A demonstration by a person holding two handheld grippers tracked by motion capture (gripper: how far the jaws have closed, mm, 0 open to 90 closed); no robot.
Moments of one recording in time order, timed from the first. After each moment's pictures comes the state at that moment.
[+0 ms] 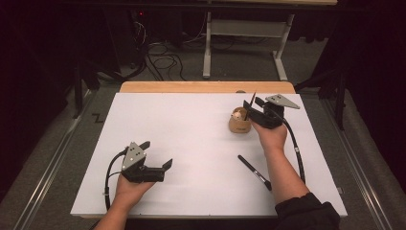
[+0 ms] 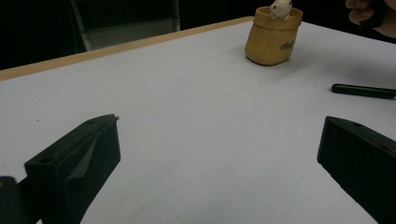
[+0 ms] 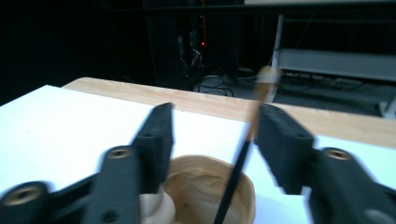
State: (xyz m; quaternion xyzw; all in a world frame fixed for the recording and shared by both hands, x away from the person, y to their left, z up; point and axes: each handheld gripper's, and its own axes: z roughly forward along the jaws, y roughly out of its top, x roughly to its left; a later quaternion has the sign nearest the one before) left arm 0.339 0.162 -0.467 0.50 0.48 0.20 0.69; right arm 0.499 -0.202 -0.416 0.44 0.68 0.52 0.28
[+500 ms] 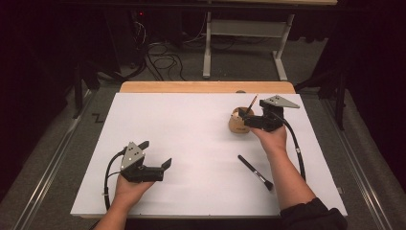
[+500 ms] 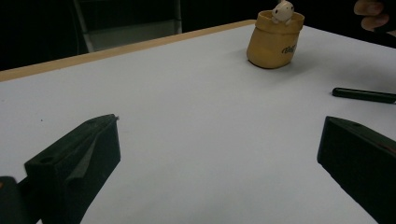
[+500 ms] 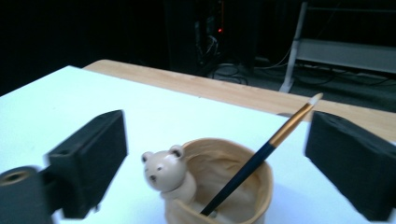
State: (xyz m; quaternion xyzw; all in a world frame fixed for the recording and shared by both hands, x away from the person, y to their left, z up) left arm 0.338 0.164 -0.465 0.49 0.49 0.20 0.69; right arm 0.489 -0.199 -0.411 0.42 0.71 0.51 0.25
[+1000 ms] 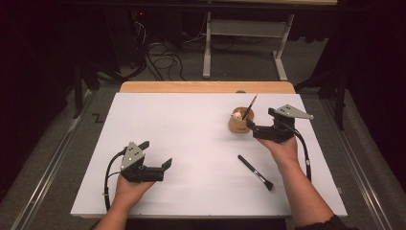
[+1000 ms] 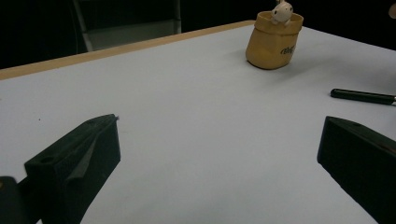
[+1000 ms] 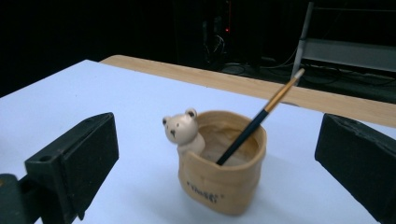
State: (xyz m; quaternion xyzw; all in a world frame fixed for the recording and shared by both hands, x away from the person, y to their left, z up) left arm 0.338 0.163 -0.464 0.49 0.49 0.20 0.69; right arm 0.449 -0.224 -0.407 0.41 0.72 0.51 0.25
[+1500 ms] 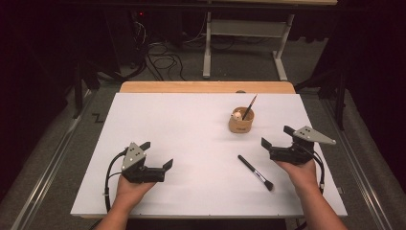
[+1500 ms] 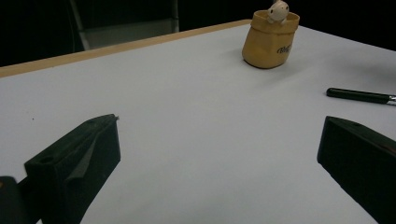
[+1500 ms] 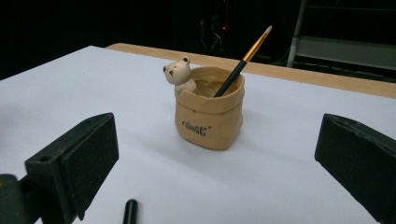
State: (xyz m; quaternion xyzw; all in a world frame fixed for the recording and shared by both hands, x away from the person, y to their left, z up) left arm 0.336 0.160 -0.465 0.49 0.49 0.19 0.69; right arm 0.393 -0.267 -0.423 0.40 0.71 0.51 0.25
